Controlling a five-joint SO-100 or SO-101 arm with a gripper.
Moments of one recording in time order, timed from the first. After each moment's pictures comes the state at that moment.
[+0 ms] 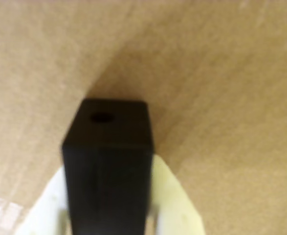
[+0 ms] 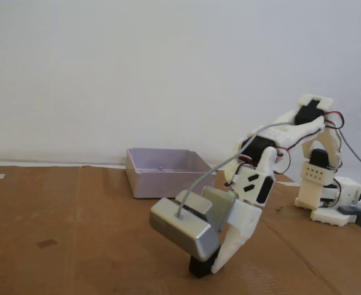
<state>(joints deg) -29.3 48.3 65.3 47.5 6.6</state>
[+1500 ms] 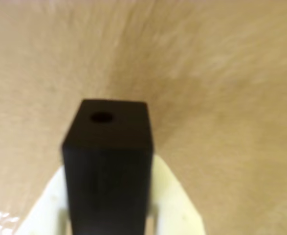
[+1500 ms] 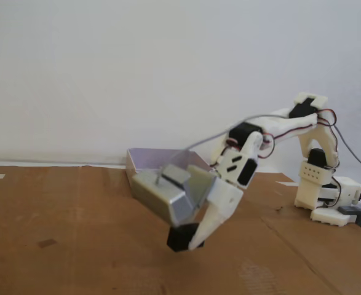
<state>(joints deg) -24.0 51.9 61.2 47.5 7.1</state>
